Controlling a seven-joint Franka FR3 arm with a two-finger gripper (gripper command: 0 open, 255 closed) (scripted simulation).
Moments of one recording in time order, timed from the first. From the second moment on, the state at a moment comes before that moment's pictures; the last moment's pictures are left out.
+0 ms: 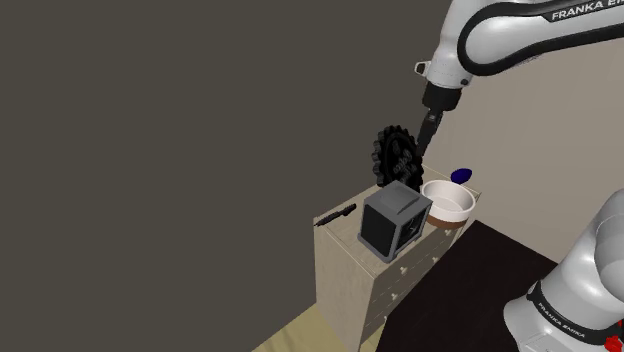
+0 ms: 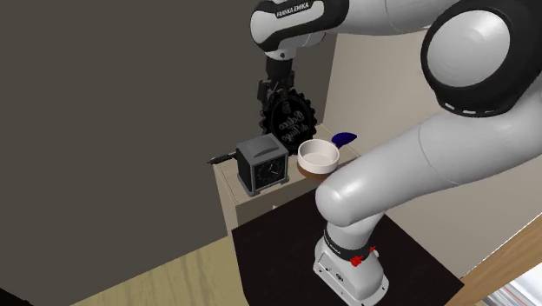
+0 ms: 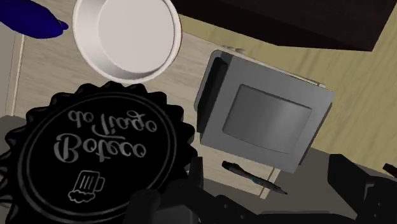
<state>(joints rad) 0.09 -0.54 -0.13 -2.47 -0.01 1.98 -0.36</state>
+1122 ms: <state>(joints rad) 0.25 0.08 -0.15 -2.30 0.05 2.43 -0.97</state>
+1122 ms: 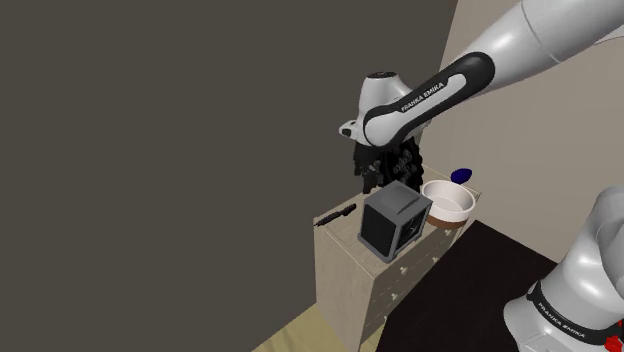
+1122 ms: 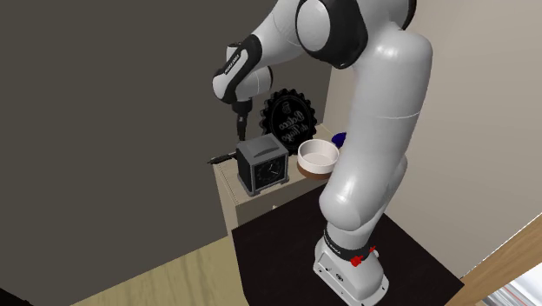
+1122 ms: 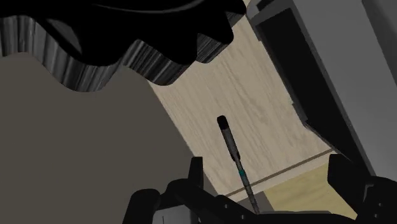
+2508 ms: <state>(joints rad) 0.26 0.43 -0.07 -2.15 0.06 2.63 -1.19</state>
